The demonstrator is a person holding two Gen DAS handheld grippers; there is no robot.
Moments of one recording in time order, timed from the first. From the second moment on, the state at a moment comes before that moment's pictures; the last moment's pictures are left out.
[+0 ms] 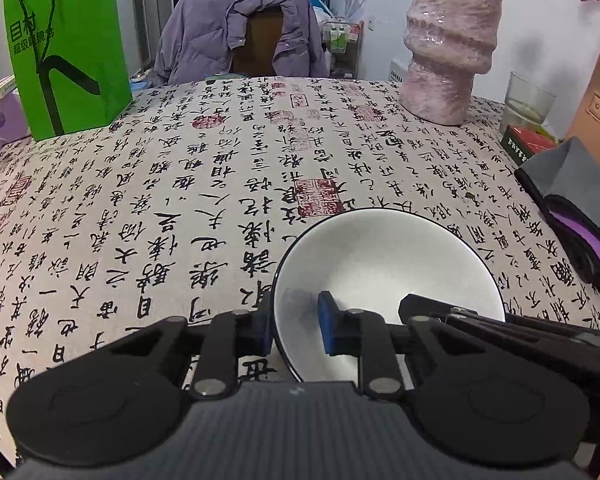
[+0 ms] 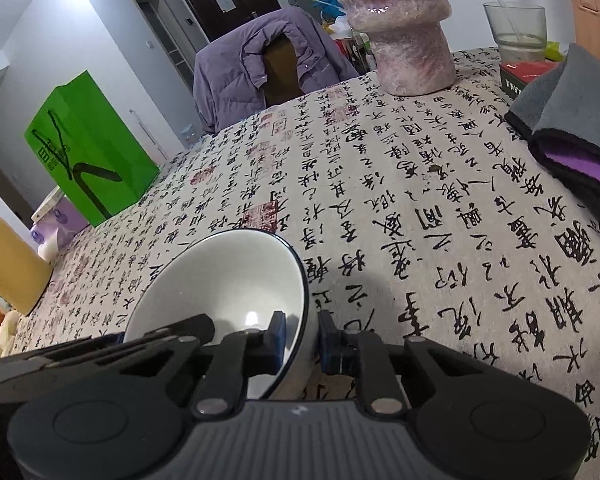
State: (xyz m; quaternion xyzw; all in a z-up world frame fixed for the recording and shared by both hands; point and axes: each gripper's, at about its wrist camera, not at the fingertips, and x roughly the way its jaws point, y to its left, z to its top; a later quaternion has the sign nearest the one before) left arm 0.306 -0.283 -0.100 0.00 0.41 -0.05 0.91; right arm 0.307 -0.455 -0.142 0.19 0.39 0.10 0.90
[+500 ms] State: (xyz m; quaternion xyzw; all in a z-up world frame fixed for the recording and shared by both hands) left arm 0.305 -0.282 -0.099 -0.01 0.41 -0.04 0.91; right arm 0.303 -0.457 -0.143 0.21 0.38 0.10 0.89
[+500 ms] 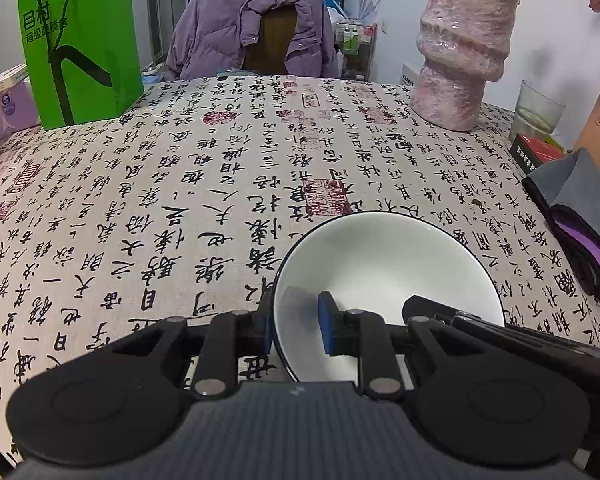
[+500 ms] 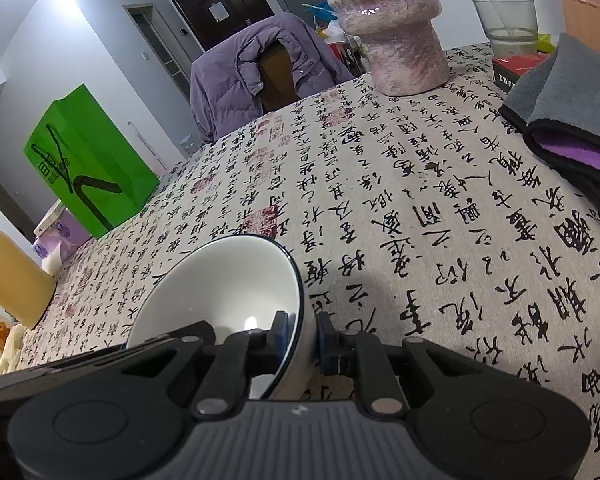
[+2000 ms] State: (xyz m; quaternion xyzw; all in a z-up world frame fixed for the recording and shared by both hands) left arm 0.261 -0.258 -0.065 0.01 0.38 -0.01 0.93; right arm 0.268 -0.432 -0.115 0.20 0.34 0.14 0.91
